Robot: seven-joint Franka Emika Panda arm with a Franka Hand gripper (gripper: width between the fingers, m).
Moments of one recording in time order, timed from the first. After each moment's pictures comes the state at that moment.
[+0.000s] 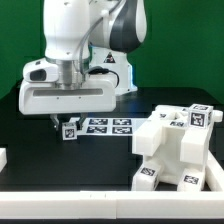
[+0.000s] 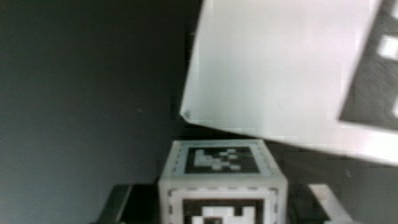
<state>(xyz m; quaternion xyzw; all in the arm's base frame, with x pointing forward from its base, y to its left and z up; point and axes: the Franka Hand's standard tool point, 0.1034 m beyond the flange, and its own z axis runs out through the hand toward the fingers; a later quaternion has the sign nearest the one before) 0.391 -0.111 0.025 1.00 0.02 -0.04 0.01</state>
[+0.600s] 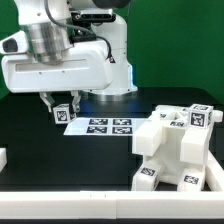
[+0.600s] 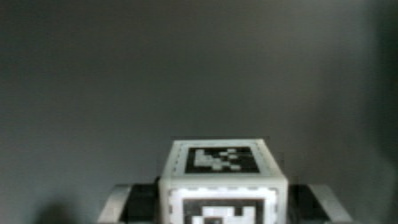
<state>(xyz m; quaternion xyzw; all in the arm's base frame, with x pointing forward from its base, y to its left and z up) 0.477 -0.109 0.085 0.98 -0.17 -0.03 -0.06</state>
